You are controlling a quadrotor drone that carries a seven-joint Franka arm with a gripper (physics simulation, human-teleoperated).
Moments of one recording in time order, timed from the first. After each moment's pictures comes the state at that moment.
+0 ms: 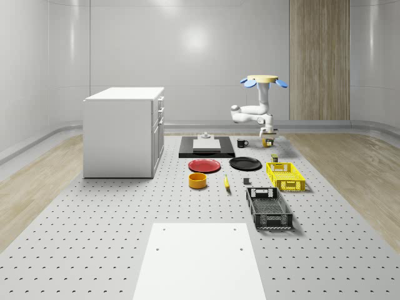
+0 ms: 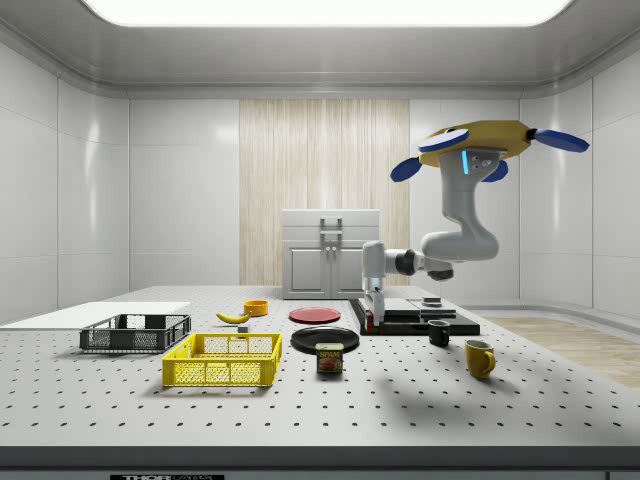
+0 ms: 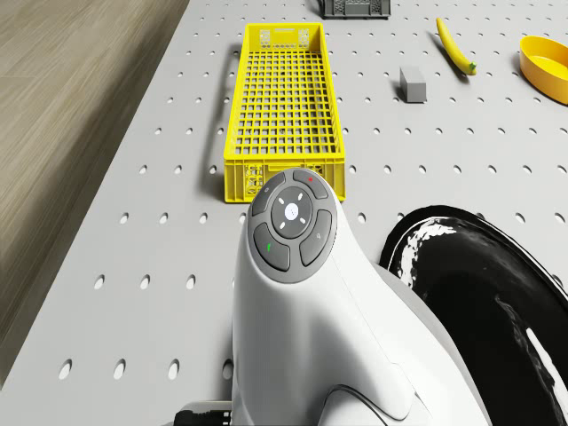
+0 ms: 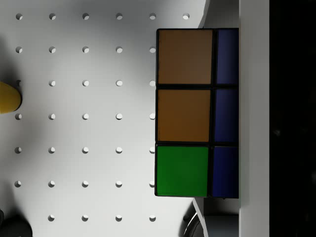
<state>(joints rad) -1.13 -1.43 1.32 -2.87 -1.84 1.50 1.65</state>
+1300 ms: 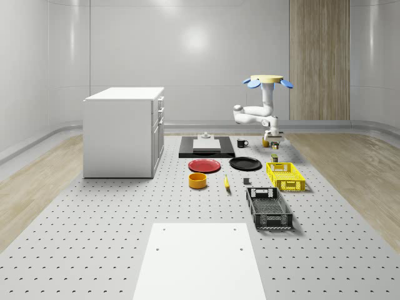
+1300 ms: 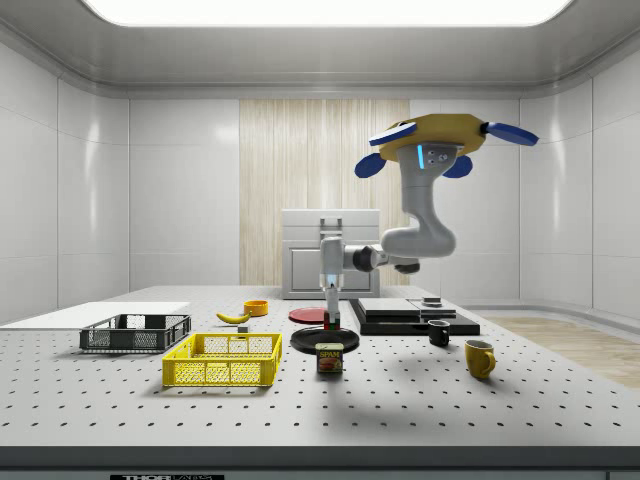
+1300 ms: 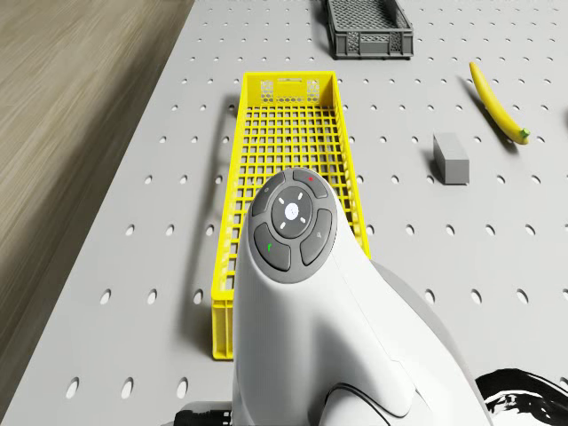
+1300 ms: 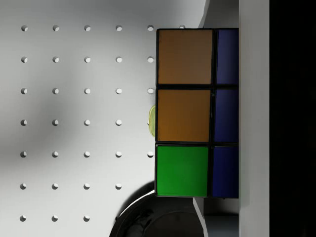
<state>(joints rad) -1.14 -1.48 1.33 -2.87 -1.82 1.55 1.66</state>
